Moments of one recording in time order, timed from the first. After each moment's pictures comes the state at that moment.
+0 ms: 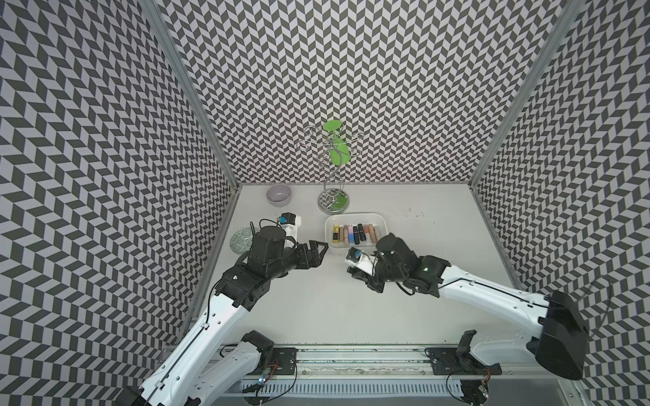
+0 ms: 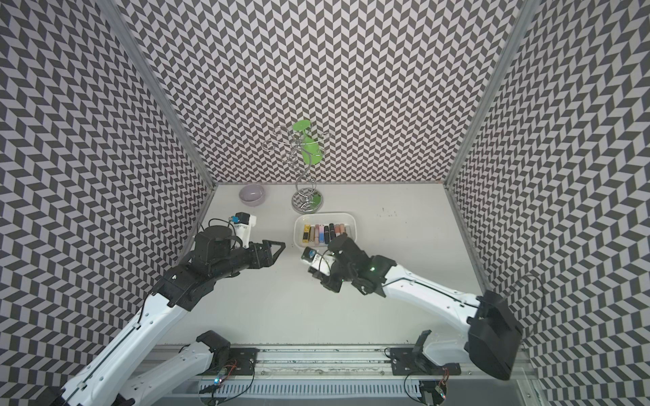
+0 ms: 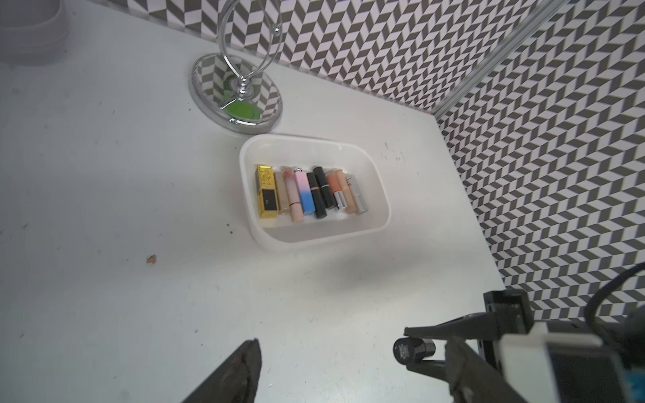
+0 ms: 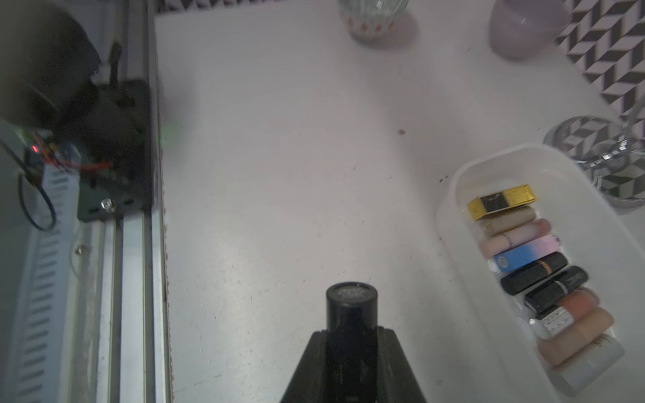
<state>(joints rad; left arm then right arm) -0.48 0.86 0.93 -0.57 0.23 -0.53 0.86 1.28 0.95 -0.33 -0.25 -0.25</state>
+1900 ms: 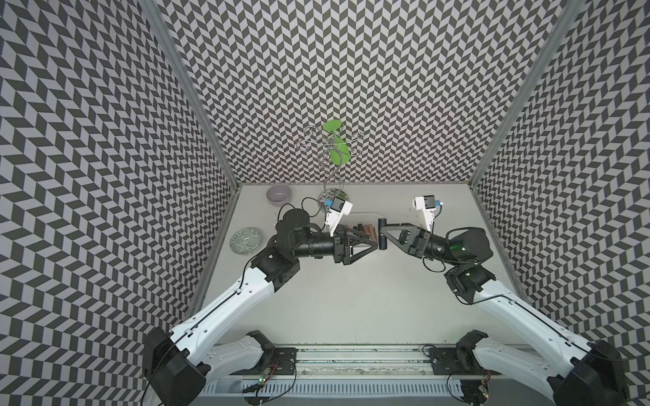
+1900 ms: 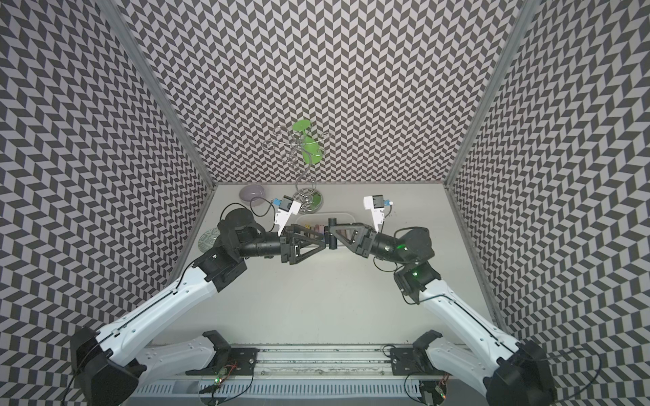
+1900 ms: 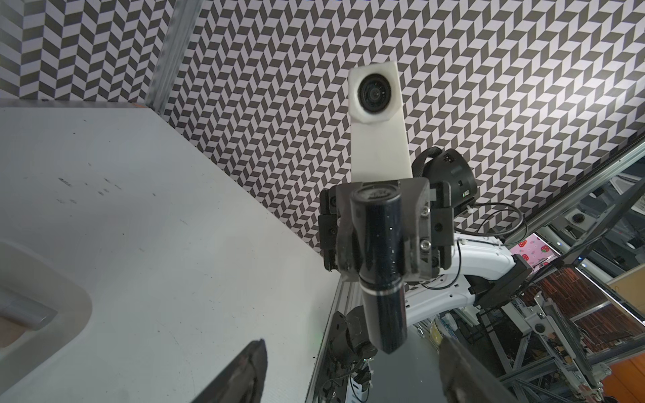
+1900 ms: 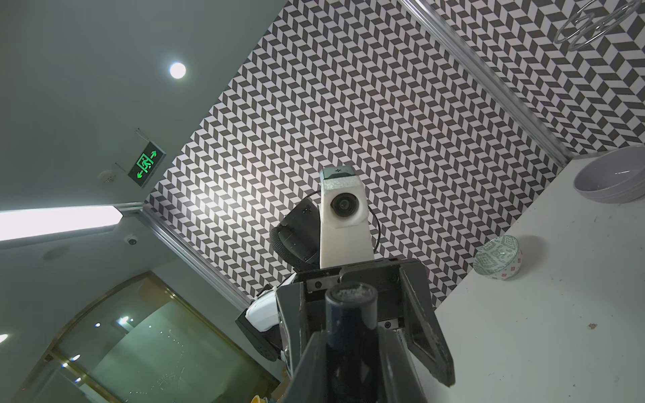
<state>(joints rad) -0.67 1.13 1.01 0.05 0.81 -0.62 0.52 1.03 0.72 0.68 -0.77 1.10</state>
